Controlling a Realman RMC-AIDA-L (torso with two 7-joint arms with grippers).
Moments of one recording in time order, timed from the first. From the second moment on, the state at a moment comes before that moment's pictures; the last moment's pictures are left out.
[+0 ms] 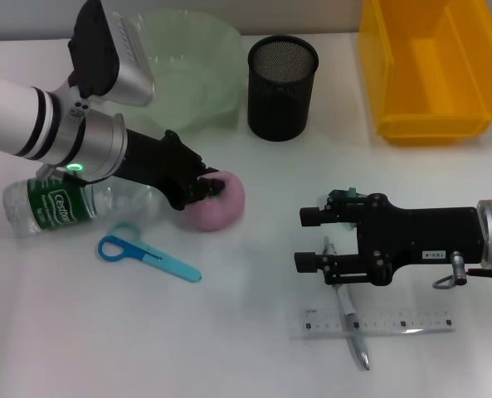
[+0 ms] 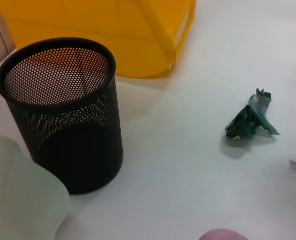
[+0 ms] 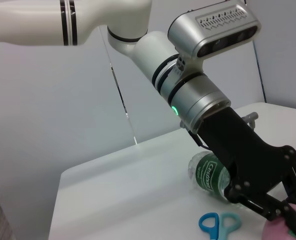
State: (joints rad) left arm -0.78 -2.07 1.08 0.65 2.26 1.21 -1.54; right arm 0.56 2.04 -0.91 -0.40 -1.85 -1.61 1.16
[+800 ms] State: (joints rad) left arm -0.78 -2.07 1.06 0.67 2.25 1.27 -1.54; right arm 0.55 2.04 -0.91 -0.40 -1.85 -1.61 1.16
